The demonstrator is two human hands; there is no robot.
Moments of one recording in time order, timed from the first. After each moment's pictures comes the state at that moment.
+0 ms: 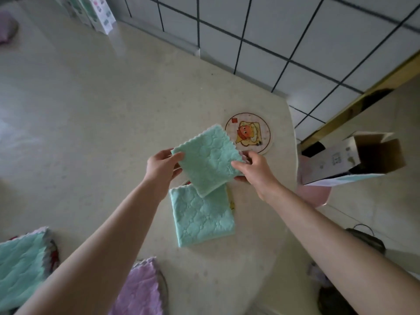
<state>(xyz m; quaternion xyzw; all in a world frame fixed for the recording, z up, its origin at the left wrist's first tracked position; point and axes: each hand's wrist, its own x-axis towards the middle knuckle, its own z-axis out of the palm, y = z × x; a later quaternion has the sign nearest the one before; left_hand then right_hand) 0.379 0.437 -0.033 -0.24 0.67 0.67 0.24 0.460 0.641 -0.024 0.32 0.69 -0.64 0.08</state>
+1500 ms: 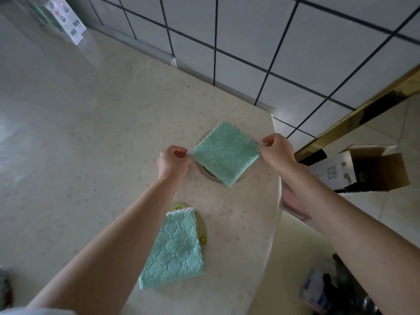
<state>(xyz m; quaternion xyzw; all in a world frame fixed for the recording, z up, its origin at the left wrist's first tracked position) 0.327 0.561 -0.059 -0.18 0.84 0.48 0.17 0.386 0.798 -0.044 0.36 0.86 -0.36 0.05</state>
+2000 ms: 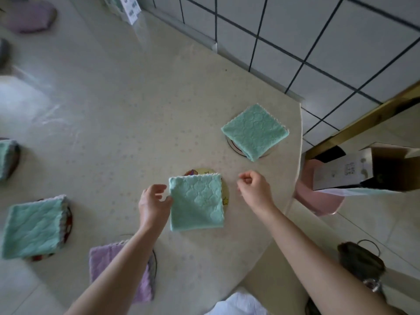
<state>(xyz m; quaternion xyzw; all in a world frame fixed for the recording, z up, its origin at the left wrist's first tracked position) 0.491 0.416 -0.042 -0.25 0.89 0.37 0.14 0.499 0.654 -0.046 0.33 0.80 -0.48 0.13</state>
